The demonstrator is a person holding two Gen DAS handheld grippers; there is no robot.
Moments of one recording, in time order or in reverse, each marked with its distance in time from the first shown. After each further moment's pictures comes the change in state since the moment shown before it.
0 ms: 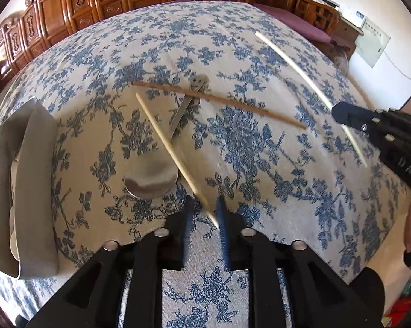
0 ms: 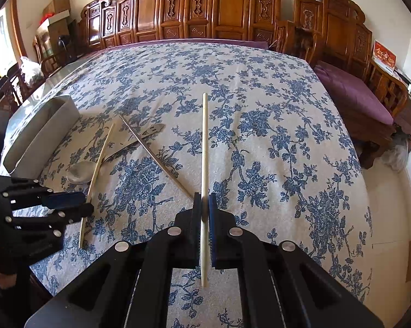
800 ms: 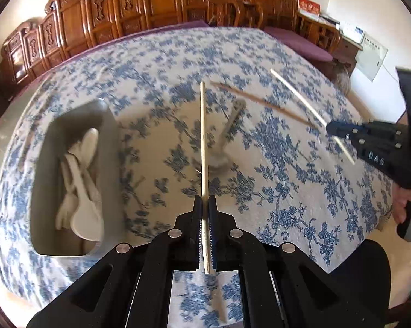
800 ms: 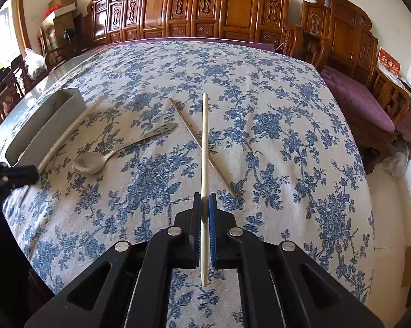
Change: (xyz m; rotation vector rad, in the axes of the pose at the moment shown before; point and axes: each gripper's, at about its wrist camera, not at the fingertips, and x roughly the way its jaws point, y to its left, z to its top) left arm -0.074 0.060 -0.027 -0.019 -0.115 0.024; right arm 0.000 0.021 0.000 -0.038 0.004 0.004
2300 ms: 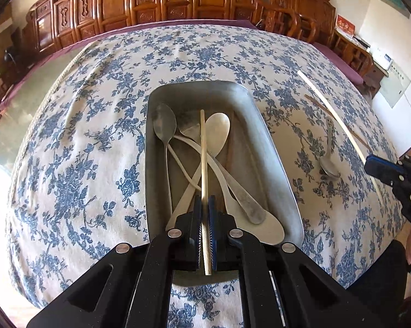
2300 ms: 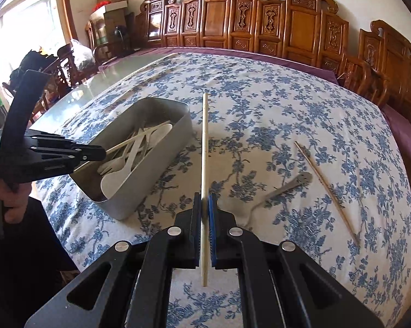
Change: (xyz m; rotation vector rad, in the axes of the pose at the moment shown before) left arm 0.006 0.170 -0.008 -0.140 0.033 0.016; right arm -0.005 0.164 0.044 -0.134 -0.052 0.194
